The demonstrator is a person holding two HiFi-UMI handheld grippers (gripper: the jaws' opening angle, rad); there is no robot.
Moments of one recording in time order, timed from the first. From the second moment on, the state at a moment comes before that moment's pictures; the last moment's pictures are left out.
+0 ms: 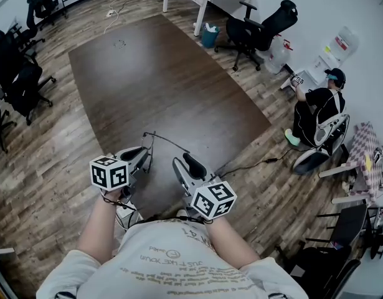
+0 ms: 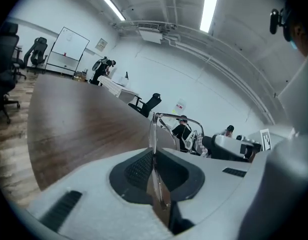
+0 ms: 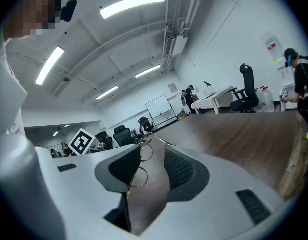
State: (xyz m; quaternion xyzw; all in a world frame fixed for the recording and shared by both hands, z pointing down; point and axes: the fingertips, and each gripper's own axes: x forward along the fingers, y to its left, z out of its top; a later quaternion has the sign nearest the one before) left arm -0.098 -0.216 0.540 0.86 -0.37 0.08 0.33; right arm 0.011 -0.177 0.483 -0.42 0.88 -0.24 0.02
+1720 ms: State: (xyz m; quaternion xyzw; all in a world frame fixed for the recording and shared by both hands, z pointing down) left arm -0.078 -0.187 0.565 0.88 -0.33 0.32 0.07; right arm 0.002 -0.159 0.544 -0.41 0.87 -0.16 -0.22
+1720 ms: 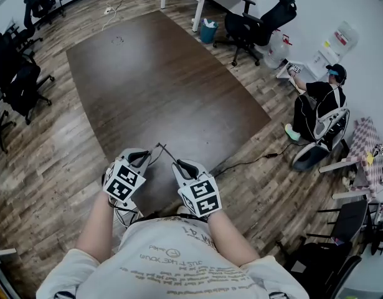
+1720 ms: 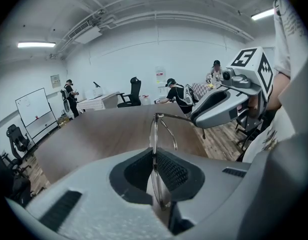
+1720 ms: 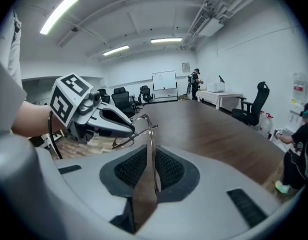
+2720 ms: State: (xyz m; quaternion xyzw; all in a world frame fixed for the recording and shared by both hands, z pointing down) left arm -0.071 -0.186 0.552 0.89 -0.35 0.25 0.14; right arm -0.007 -0.154 0.547 -0.39 0.88 -0.19 -0.21
